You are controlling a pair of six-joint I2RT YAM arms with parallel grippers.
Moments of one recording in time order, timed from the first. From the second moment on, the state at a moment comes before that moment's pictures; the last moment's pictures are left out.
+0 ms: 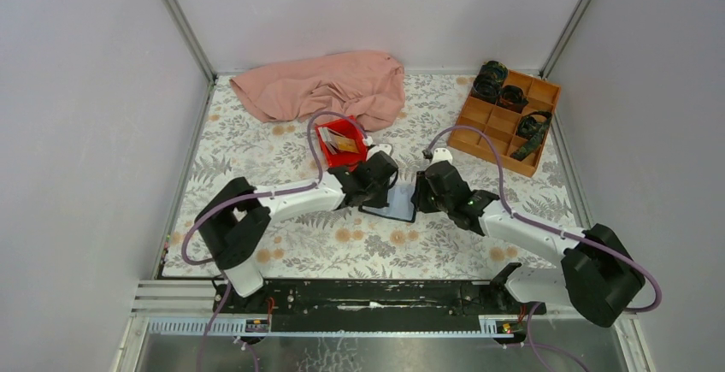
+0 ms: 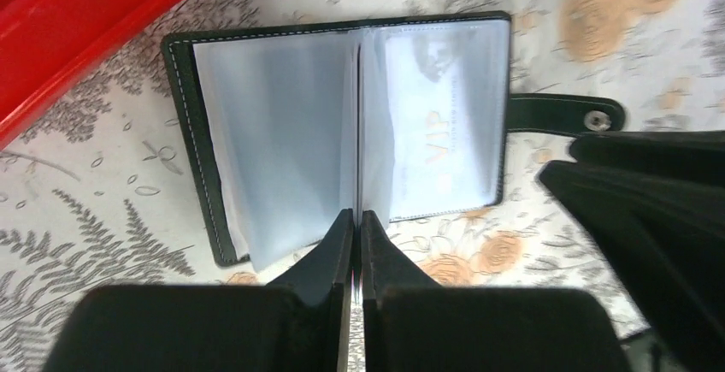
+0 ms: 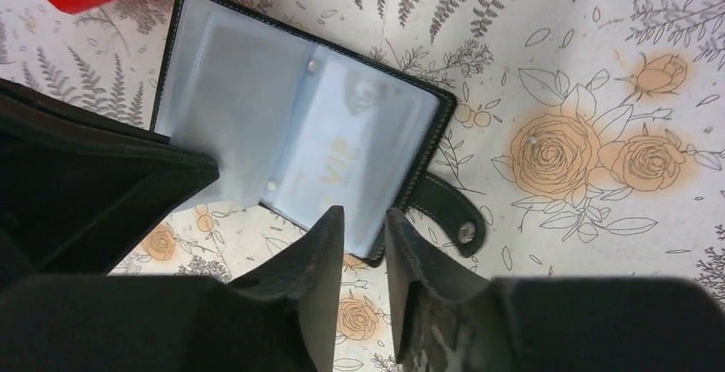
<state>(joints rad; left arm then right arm) -0.90 1.69 1.08 -0.32 -0.14 -0.67 0.70 1.21 0.59 -0.13 0.14 0.52</state>
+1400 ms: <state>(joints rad) -1.14 1.96 1.42 -0.63 -0.46 -0.70 0.60 0.75 0.49 -0.30 0.46 0.65</state>
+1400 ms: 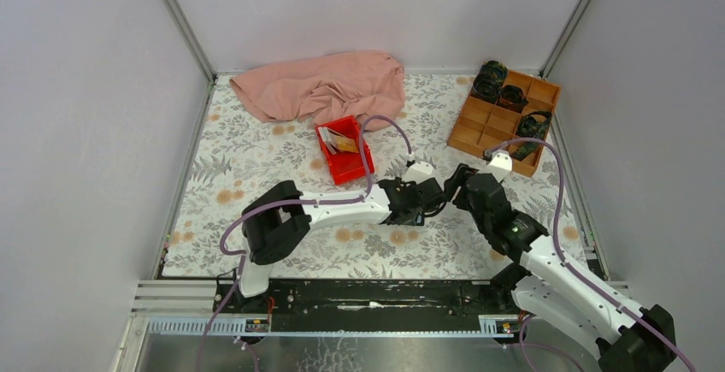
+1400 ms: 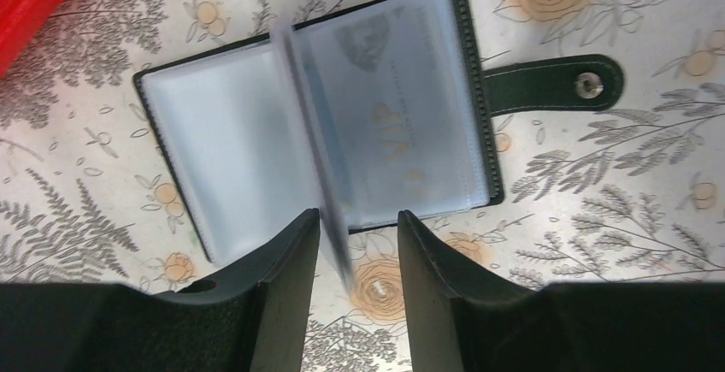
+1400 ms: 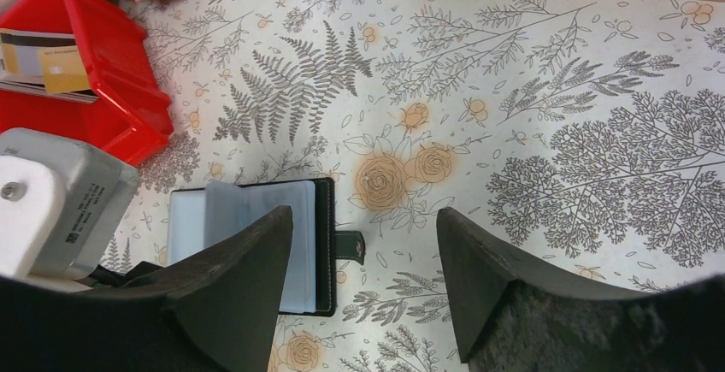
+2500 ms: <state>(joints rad) -0.92 1.63 0.86 -0.19 -0.25 -0.69 0.60 1.21 0.46 -0.01 0.04 0.60</state>
